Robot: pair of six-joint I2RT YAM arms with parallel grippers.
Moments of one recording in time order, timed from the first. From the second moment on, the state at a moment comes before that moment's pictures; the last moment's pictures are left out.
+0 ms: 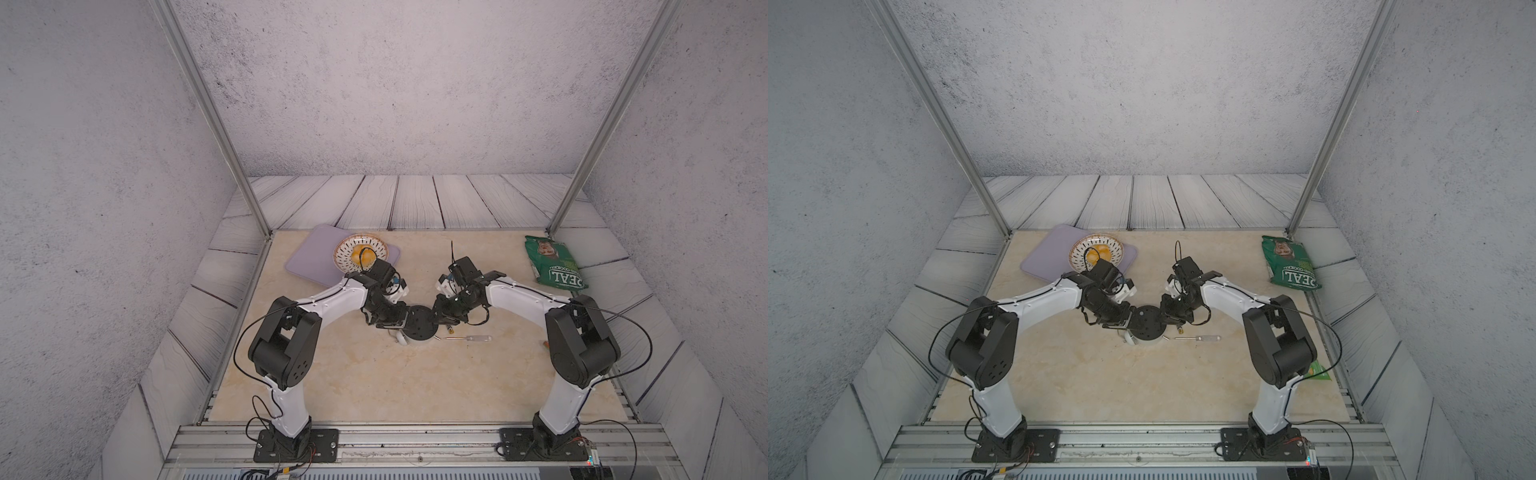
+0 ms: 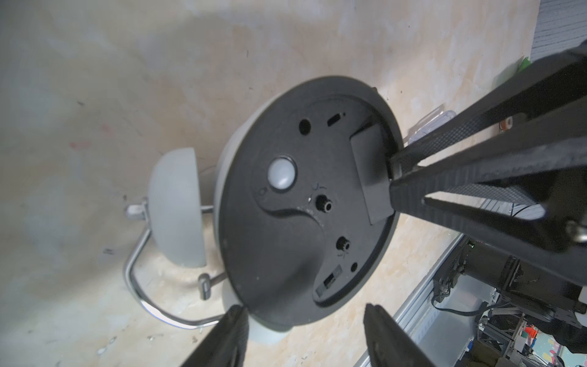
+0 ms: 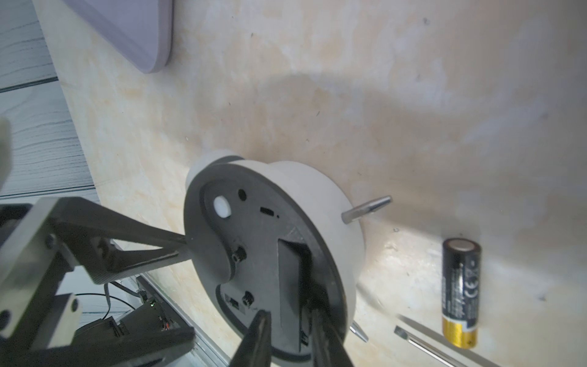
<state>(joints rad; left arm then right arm) -0.57 1.82 1.25 -0.69 0.56 -0.28 0.49 1.80 1.22 -0.66 -0.53 0.49</state>
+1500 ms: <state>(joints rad) -0.48 1.67 1.23 -0.67 0.54 -0.35 0.47 1.80 1.31 -0.77 -0.43 0.40</state>
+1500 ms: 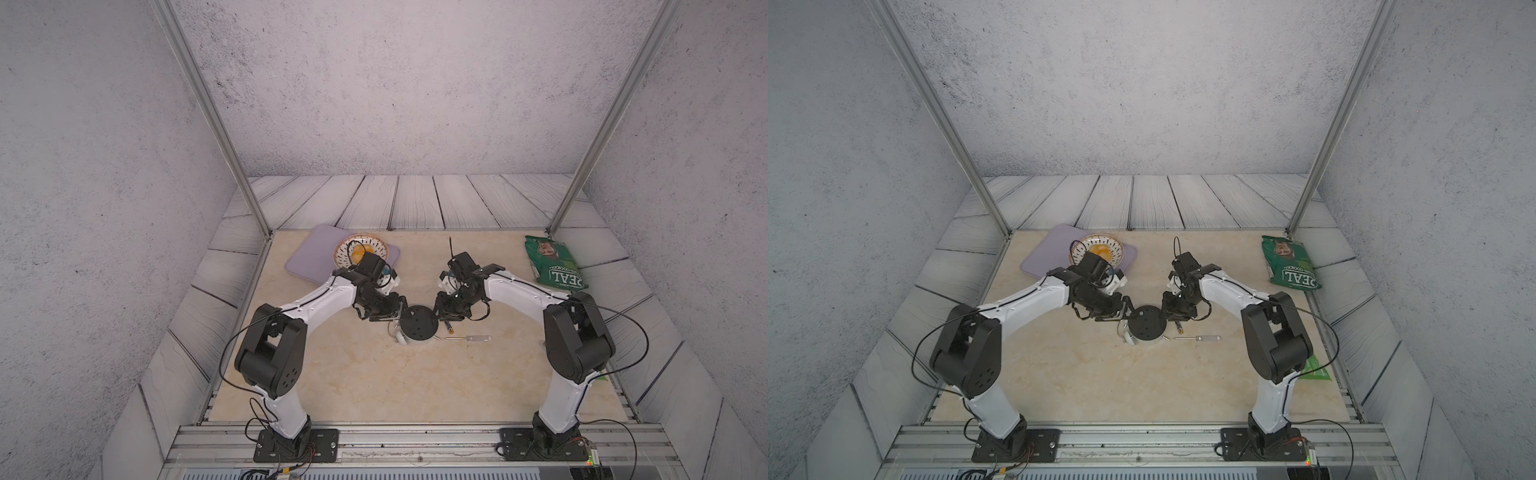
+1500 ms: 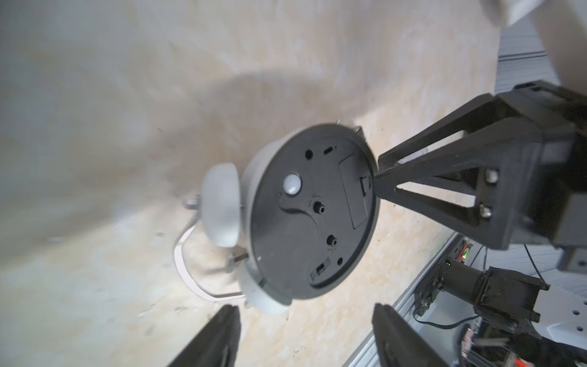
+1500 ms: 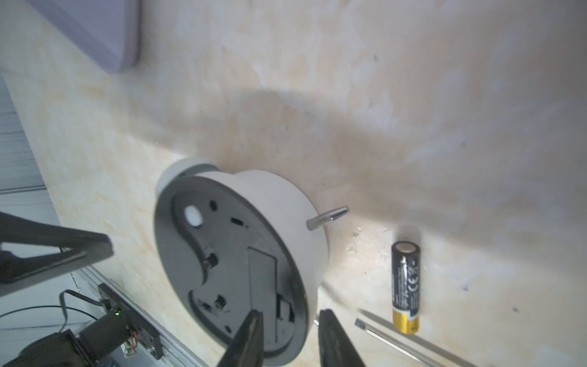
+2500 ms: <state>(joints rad) -0.35 1.96 1.01 -0.23 0.87 -0.66 0.60 1.35 0.85 -0.37 -0.30 0.31</state>
